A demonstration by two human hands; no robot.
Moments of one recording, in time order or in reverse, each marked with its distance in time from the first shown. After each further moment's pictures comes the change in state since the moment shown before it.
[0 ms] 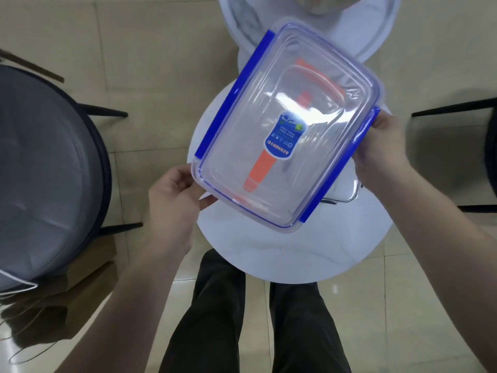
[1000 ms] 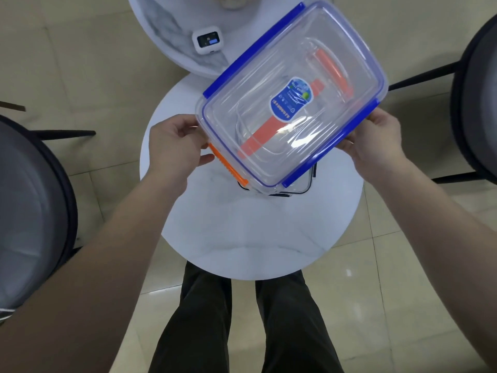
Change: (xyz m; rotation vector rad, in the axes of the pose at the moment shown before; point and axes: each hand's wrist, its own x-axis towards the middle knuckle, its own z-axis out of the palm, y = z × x) left_hand 0.033 0.039 0.144 0.297 -0.116 0.033; right_hand 0.033 0.017 -0.126 0.137 0.115 0.170
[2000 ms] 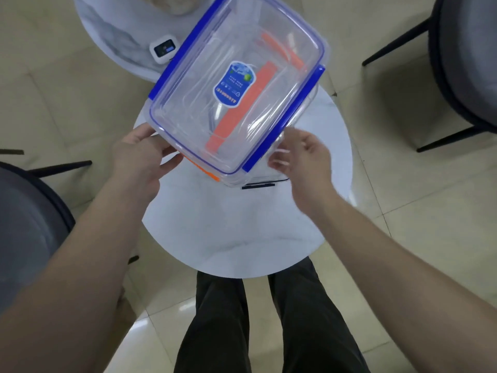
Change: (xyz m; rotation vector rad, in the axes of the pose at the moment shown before) left_hand -0.014 0.004 0.002 -0.111 -0.052 -0.042; right_hand -0.053 0.066 0.027 0.425 -0.009 0.111
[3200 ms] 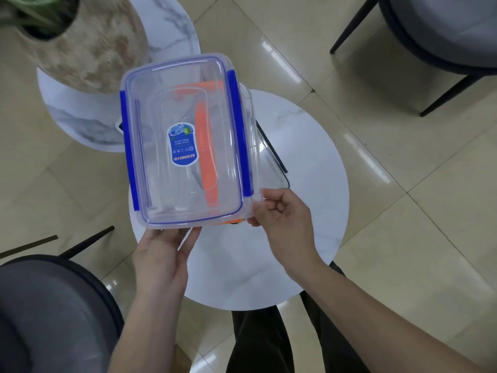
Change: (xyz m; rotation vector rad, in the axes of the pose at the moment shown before) left_hand -0.047 -0.033 0.040 -0.190 0.031 -0.066; right_hand -0.037 0.027 -0.031 0.078 0.002 -0.072
